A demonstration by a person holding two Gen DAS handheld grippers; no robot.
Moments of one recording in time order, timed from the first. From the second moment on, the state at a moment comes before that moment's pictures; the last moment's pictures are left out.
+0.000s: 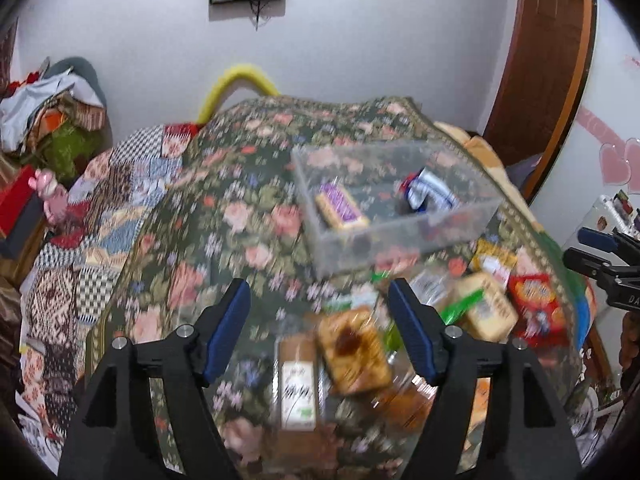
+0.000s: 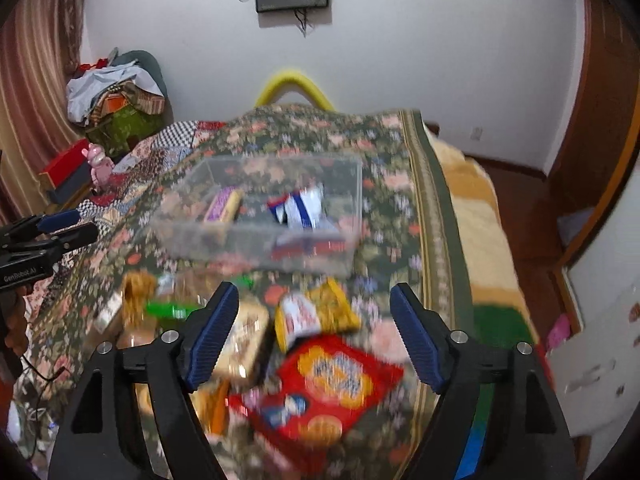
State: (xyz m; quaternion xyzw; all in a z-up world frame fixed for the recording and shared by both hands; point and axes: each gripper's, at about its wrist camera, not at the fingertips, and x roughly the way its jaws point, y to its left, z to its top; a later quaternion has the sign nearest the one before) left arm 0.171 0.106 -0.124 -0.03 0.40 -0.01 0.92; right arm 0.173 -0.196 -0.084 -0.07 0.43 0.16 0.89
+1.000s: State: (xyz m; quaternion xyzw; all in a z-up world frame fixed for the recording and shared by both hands) left arm 0.158 0.121 -0.238 -0.05 0.49 0.02 0.87; right arm 0.171 -0.228 -0.167 0.00 0.53 0.11 0.84
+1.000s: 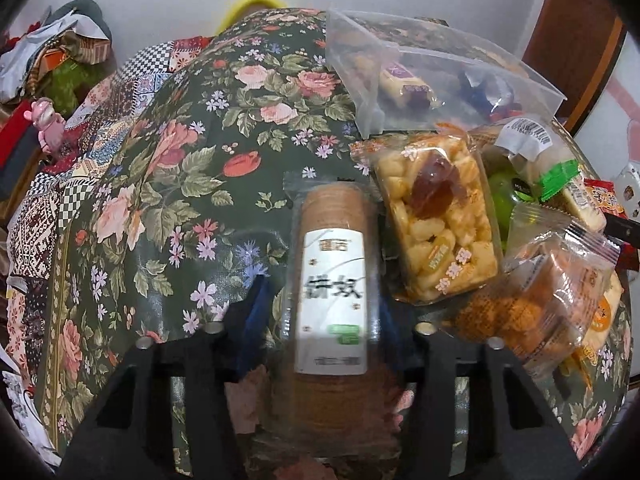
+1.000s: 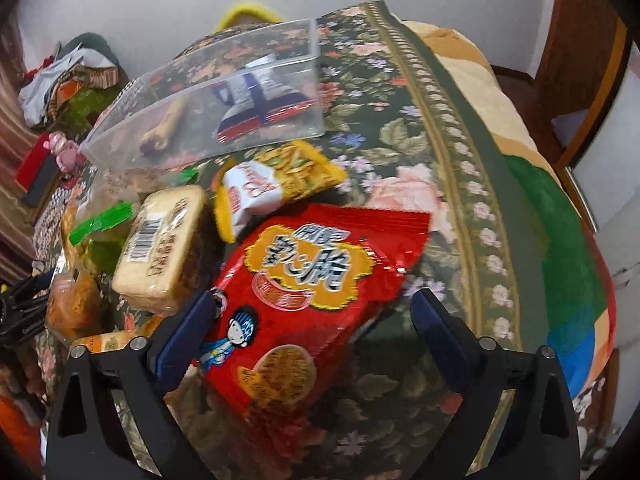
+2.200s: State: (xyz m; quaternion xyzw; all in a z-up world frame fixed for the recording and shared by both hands) left arm 0.172 0.116 -0.139 -0.07 0.39 0.03 0.92; right arm 0.187 -0.248 -0.131 -0.01 0.49 0.09 0.87
